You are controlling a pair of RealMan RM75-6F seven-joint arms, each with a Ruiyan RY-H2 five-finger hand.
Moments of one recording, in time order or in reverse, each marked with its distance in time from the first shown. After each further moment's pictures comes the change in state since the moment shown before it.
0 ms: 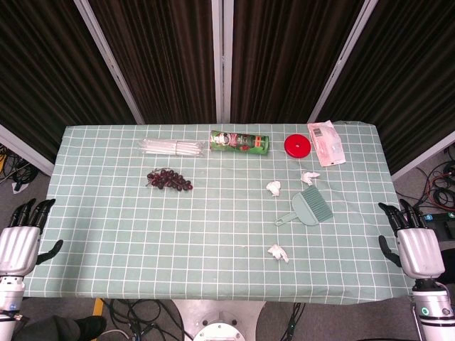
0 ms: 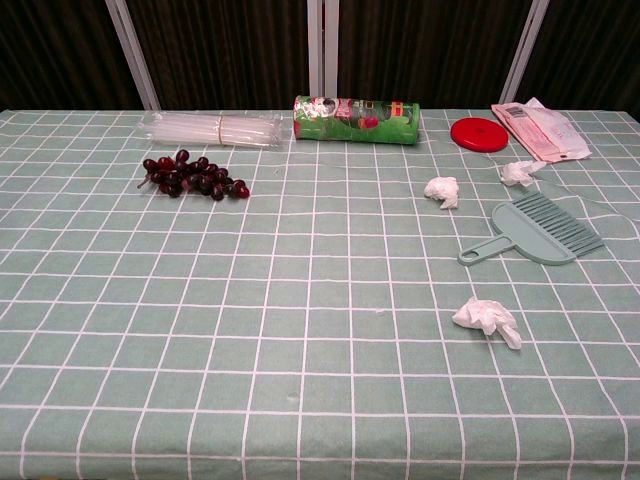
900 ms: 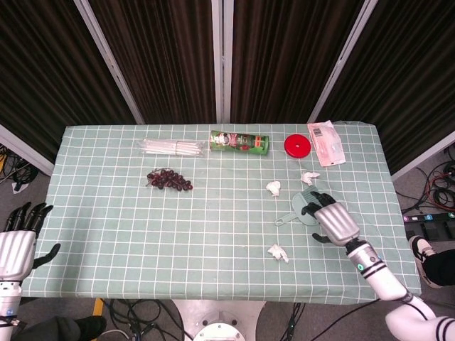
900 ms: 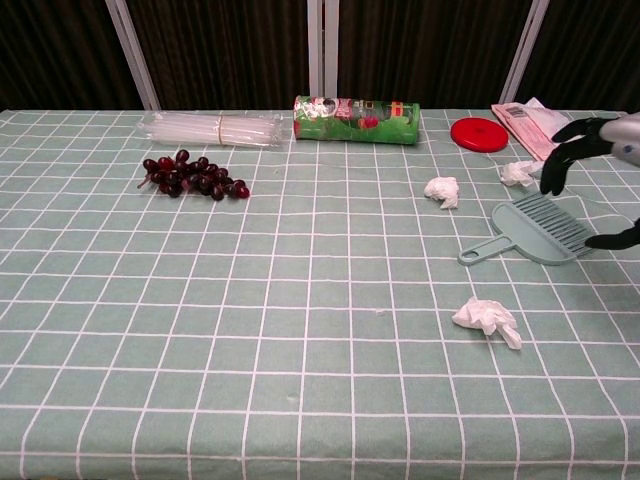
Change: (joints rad) left arm 0.026 -0.010 0.011 0.014 0.012 0.034 -0.017; right arm 0.373 -0.181 0.016 0.169 -0.046 -0.485 0.014
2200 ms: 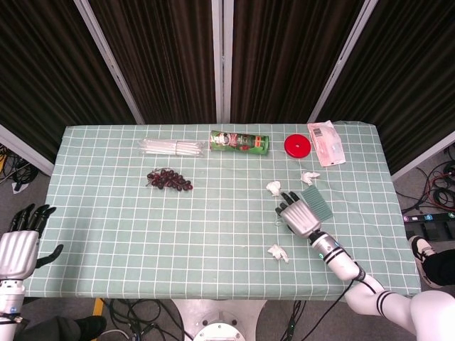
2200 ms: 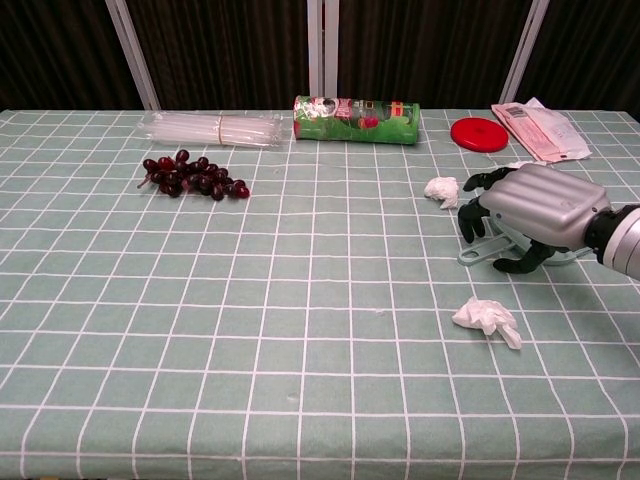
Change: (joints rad) left arm -0.008 -0.032 -0.004 0.043 -0.021 -0.038 -0.042; right arm 0.145 -0.374 -0.076 0.476 -0.018 -0.017 -0.093
